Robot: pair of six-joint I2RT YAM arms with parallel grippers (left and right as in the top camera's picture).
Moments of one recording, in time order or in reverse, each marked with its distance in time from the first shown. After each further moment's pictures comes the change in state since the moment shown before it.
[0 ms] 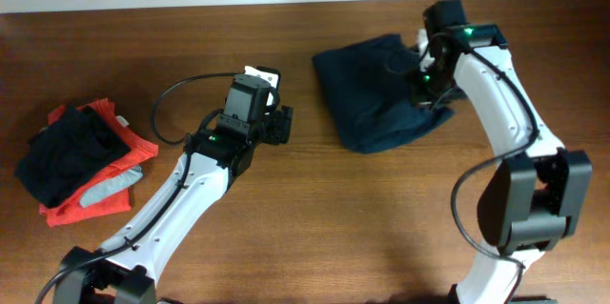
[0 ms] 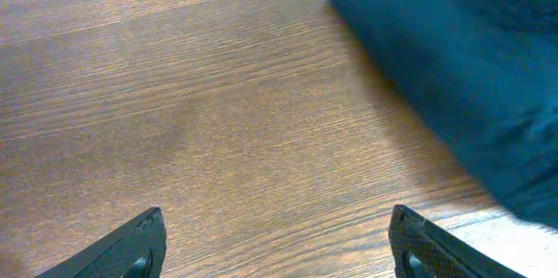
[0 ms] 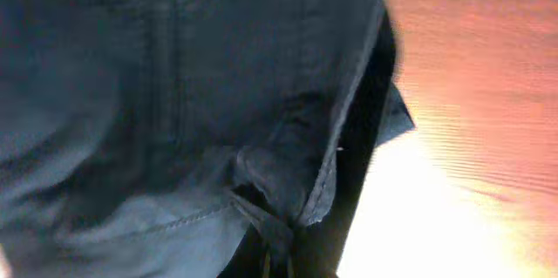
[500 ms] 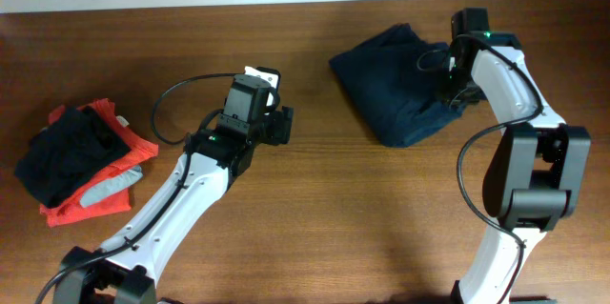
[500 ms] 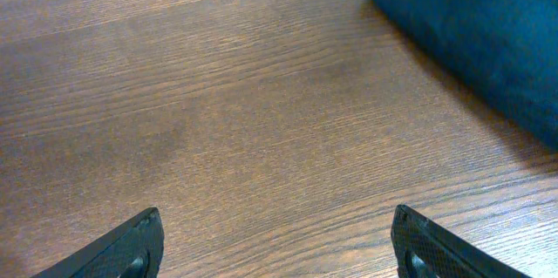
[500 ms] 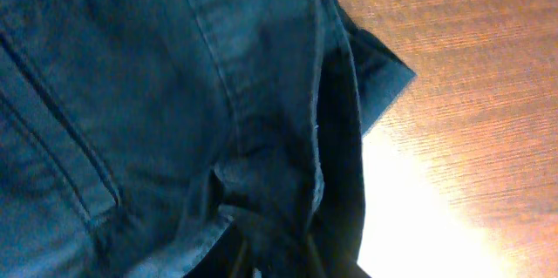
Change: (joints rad) left arm 0.000 0.000 0.000 -0.005 0.000 0.000; right arm -0.127 0.137 -0.015 0.174 0.113 -0.001
